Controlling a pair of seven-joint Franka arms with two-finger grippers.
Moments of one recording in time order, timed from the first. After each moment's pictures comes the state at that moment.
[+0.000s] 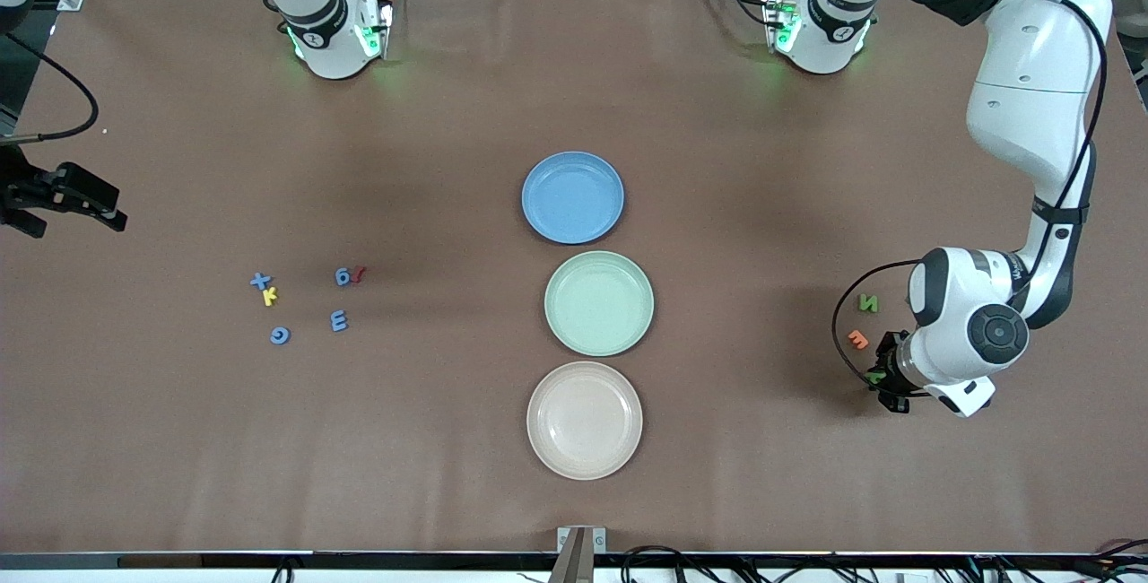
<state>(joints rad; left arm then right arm) 0.09 0.84 -0.15 -1.48 0.22 2.34 -1.61 -0.08 0.05 0.00 -1.59 0.02 1.74 -0.15</state>
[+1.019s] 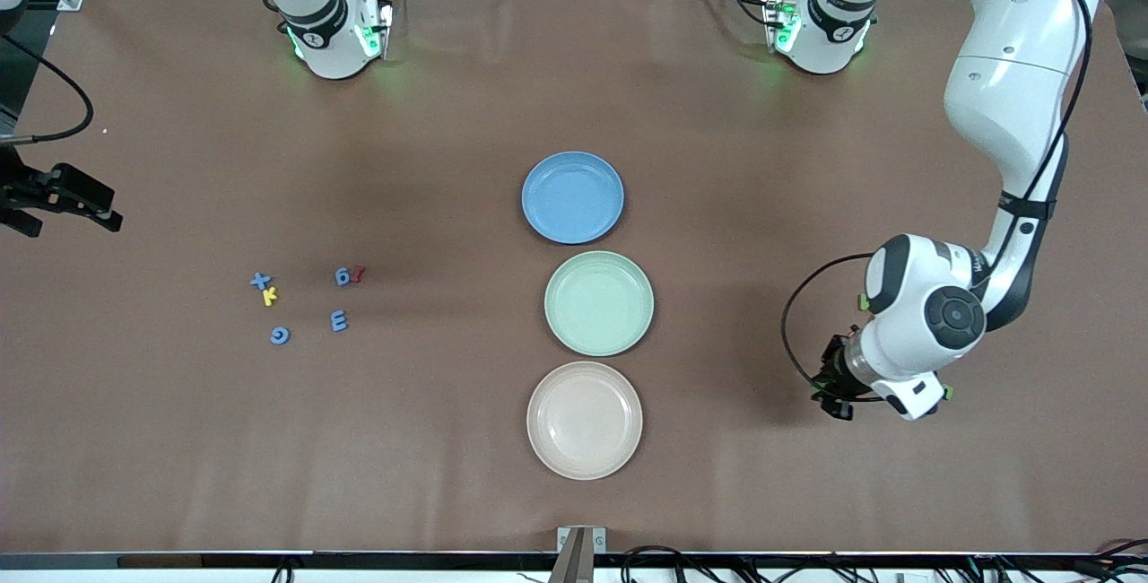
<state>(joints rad) 0.07 0.79 -0.33 -1.46 0.22 2.36 -1.67 -0.10 0.05 0.00 -1.59 0.02 1.74 -0.15</state>
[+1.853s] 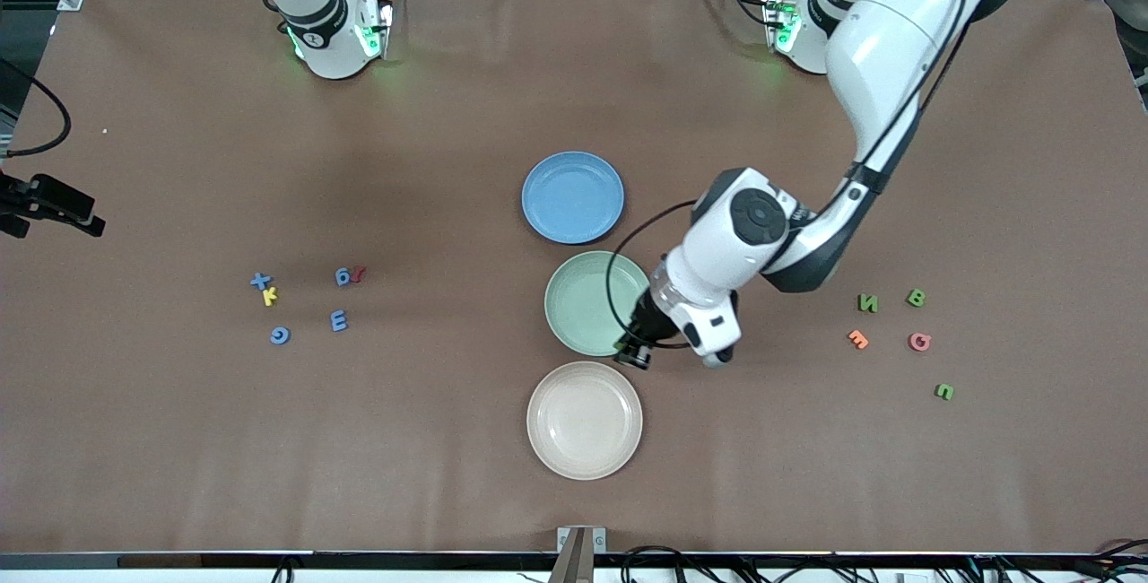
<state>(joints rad) -0.19 0.79 -0.51 -1.43 0.22 2.57 -1.89 -0.16 0.07 0.01 -1.60 0.03 1.74 -0.15</state>
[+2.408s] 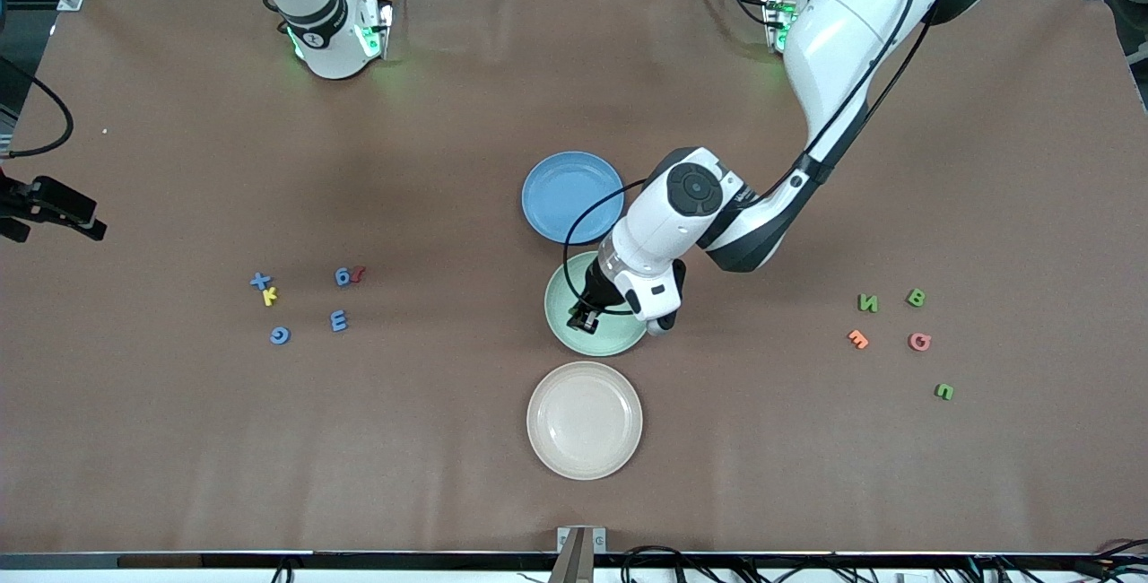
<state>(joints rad) -0.28 0.81 -0.51 -1.47 0.22 2.59 -1.95 -0.16 0.07 0.02 -1.60 0.03 1.77 -0.15</state>
